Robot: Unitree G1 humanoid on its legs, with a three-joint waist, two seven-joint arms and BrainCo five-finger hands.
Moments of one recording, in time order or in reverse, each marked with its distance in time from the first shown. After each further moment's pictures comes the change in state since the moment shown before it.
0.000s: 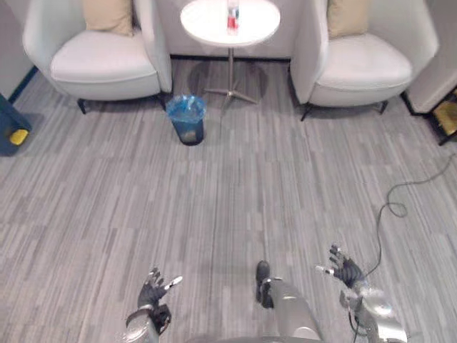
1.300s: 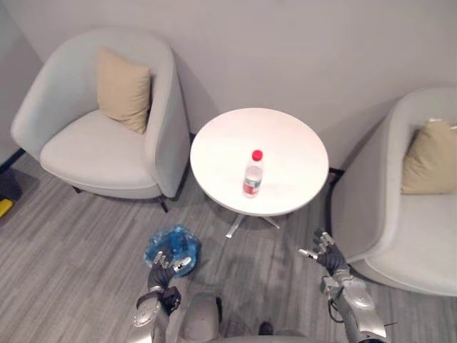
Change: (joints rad) left arm -0.020 -0.044 -0.011 -0.073 -0.003 -0.020 0.003; right arm -0.011 0.086 0.018 -0.114 0.013 -0.033 -0.042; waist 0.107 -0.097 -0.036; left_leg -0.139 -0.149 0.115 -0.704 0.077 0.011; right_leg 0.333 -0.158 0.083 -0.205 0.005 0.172
